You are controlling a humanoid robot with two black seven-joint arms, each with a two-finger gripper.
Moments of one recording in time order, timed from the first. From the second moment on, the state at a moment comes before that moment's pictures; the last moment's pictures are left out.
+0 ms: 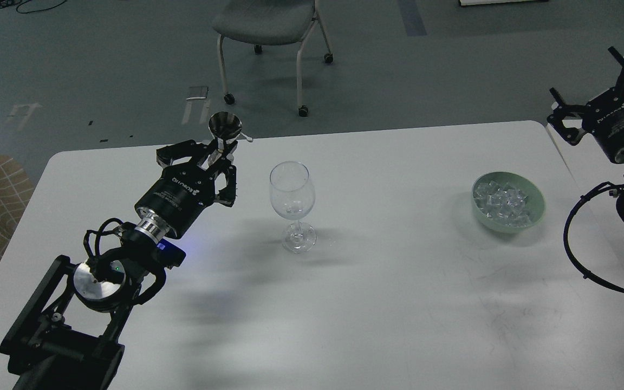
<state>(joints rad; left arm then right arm) -0.17 0.17 -1.33 -1.49 -0.08 -0.07 0.21 0.54 -0.38 1.43 0.72 -0.22 0.46 -0.04</state>
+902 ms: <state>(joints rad) -0.17 0.17 -1.29 -1.57 0.14 -0.01 0.28 0.54 -0.38 1.44 0.73 -0.21 0.46 -0.04</state>
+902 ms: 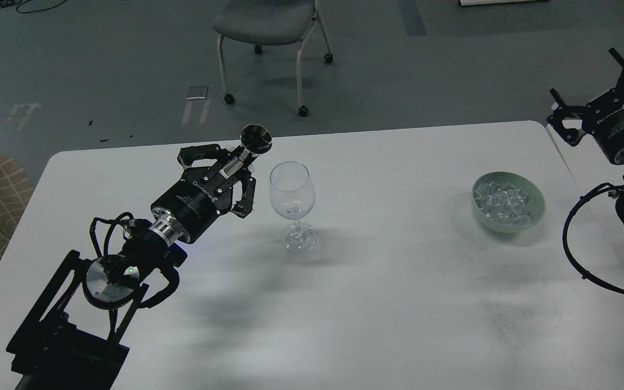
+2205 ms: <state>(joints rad) -0.21 0.17 -1.28 -1.63 0.54 -0.01 0.37 0.53 -0.38 1.46 0.73 -0.21 0.46 -0.04</state>
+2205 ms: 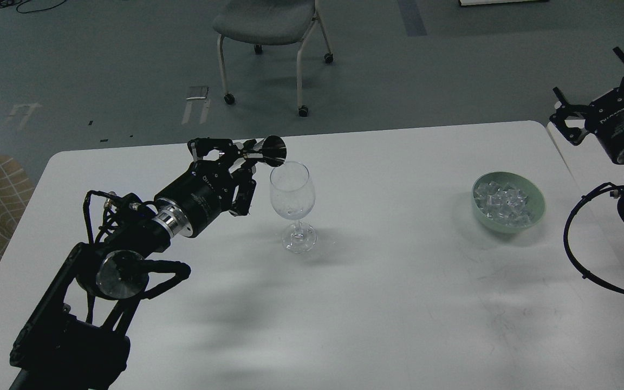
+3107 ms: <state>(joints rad) -0.24 0.23 -1.28 -1.63 0.72 -0.11 0.37 0.52 -0.38 1.46 0.73 -0.21 0.47 -0.04</state>
